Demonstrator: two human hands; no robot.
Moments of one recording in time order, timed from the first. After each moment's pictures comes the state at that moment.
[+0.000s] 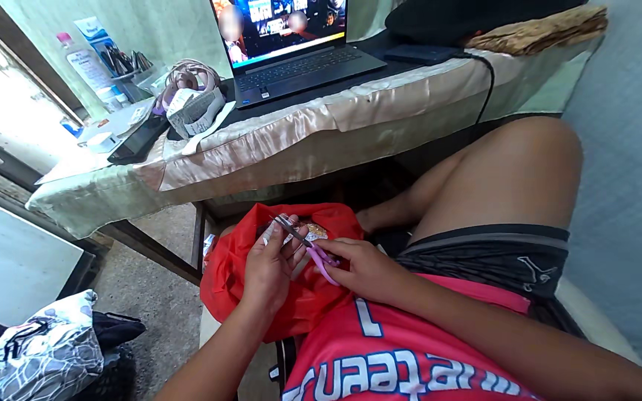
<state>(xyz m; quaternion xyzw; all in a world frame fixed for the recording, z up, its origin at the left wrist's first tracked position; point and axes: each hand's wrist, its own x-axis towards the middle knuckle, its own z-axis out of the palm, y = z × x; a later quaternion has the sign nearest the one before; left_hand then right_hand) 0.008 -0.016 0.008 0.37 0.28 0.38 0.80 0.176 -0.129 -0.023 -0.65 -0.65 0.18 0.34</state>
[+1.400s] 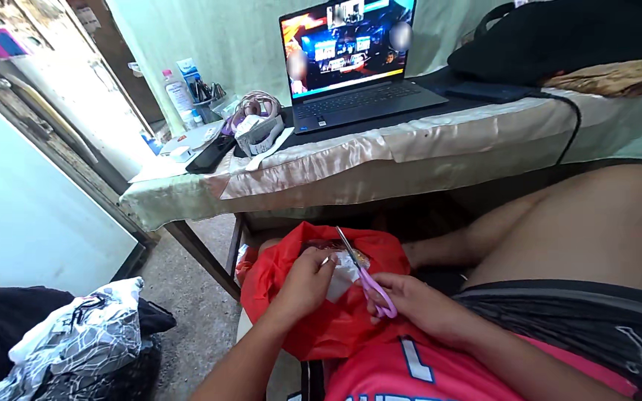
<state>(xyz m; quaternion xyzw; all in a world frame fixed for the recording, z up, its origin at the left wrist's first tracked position) -0.017 0.015 0.009 0.84 0.28 0.20 0.41 0.178 -0.131 -0.014 -0.54 -0.45 0.55 0.45</state>
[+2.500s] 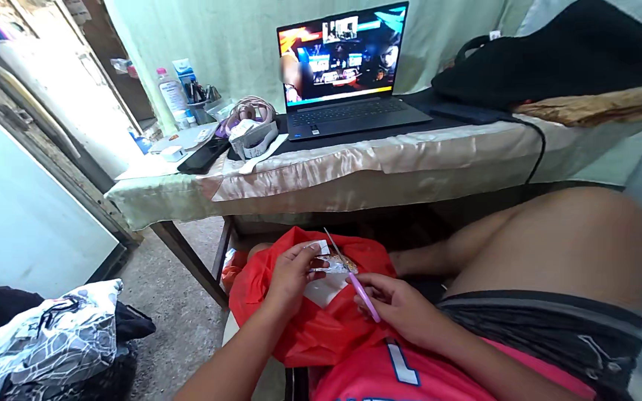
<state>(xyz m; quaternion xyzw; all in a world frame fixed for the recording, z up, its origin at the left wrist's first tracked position) -0.003 0.018 0.004 0.51 0.27 0.34 0.74 0.176 -0.131 -0.016 -0.59 -0.55 0.39 0.45</state>
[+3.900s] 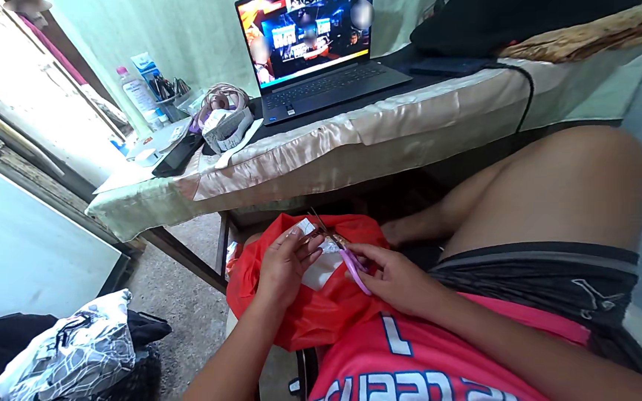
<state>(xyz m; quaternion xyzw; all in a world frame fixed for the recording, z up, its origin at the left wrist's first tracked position) 0.000 0.009 0.009 0.41 0.27 0.36 0.80 0.180 -0.133 -0.024 -0.64 -0.58 0.27 0.43</state>
